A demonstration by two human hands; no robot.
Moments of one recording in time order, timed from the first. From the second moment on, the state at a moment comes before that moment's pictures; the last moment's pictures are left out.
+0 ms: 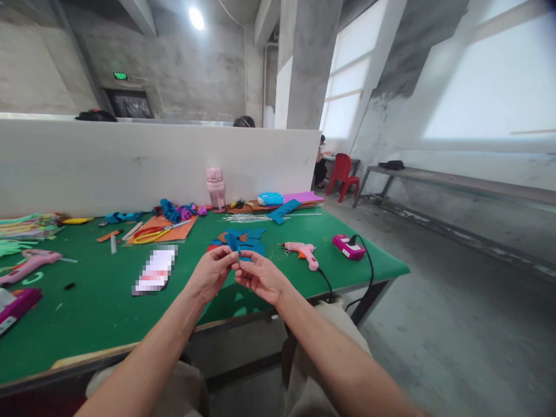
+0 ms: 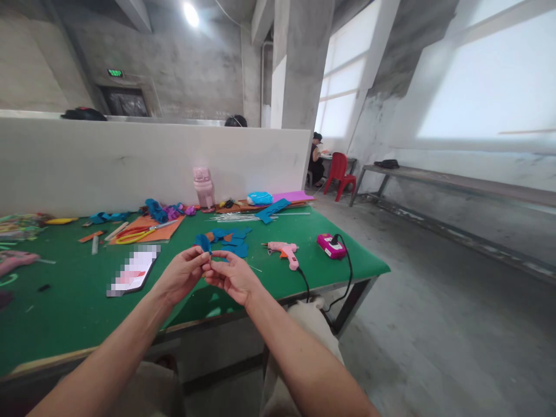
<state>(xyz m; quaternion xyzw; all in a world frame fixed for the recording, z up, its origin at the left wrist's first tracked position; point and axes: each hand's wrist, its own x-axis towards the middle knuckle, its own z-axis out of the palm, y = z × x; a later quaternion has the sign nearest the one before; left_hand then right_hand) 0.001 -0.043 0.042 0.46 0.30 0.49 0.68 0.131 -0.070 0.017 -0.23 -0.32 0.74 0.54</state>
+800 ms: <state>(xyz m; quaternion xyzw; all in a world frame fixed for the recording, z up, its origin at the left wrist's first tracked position) -0.002 -0.040 0.041 0.46 0.29 0.48 0.69 0.131 -0.070 0.018 -0.22 -0.31 0.75 0.54</state>
